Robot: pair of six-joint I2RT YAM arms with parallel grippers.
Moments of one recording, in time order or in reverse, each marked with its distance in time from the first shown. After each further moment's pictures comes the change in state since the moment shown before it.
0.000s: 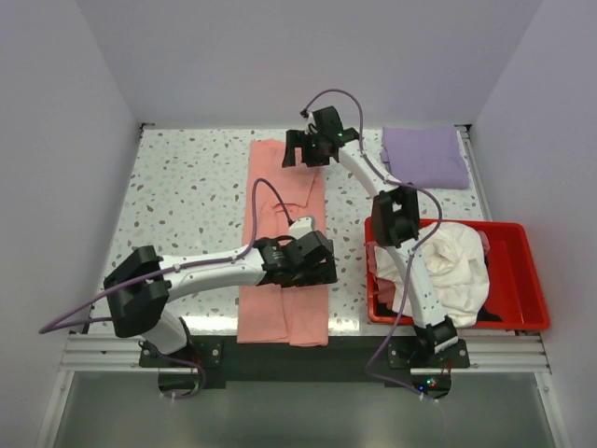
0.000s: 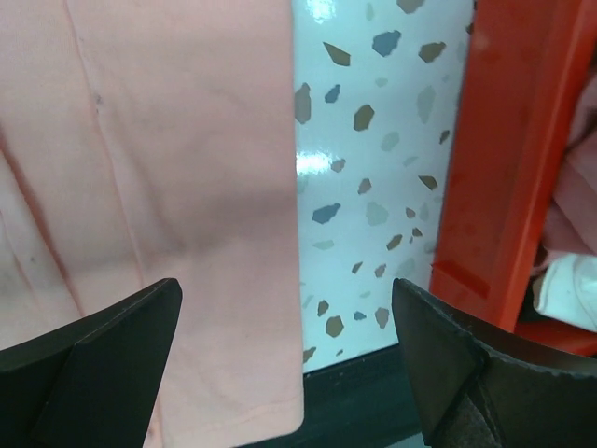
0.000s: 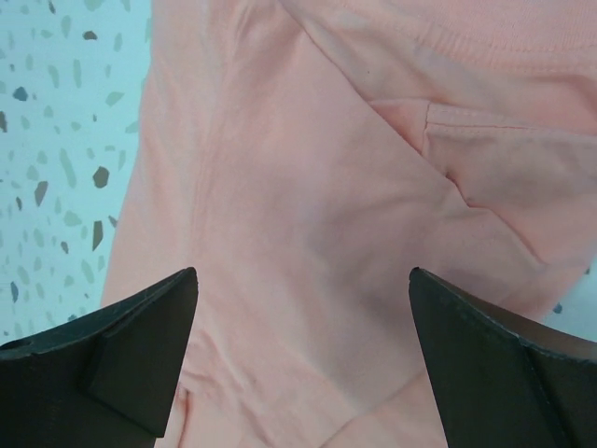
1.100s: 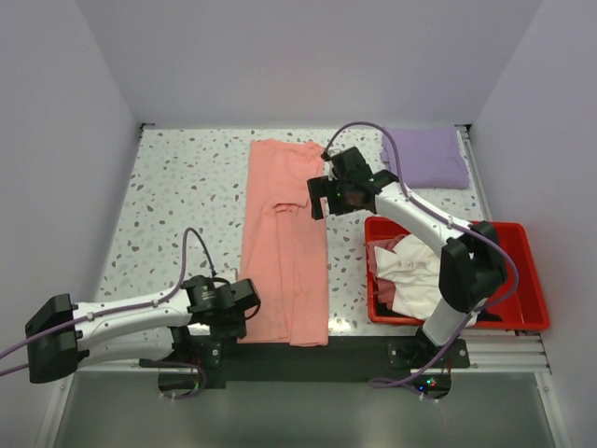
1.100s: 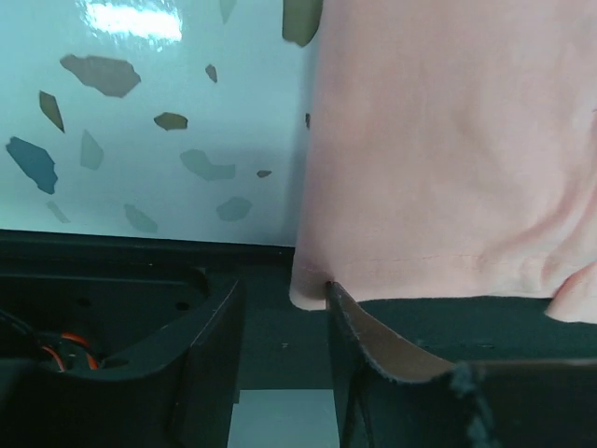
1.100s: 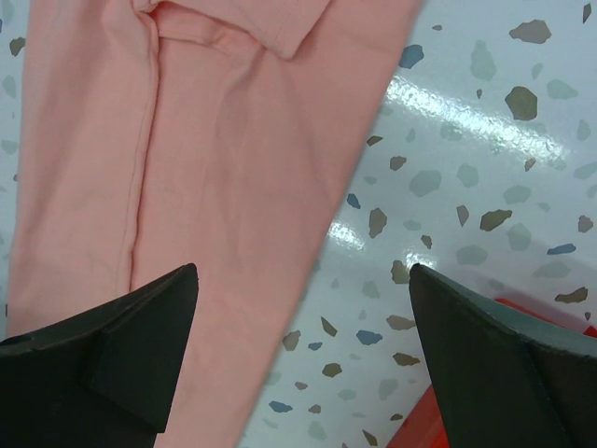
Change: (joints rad) left arm -0.035 -0.599 -0.524 -0.492 0.094 -0.175; right arm 0.129 -0.955 -1.161 0.074 0.273 -0.050
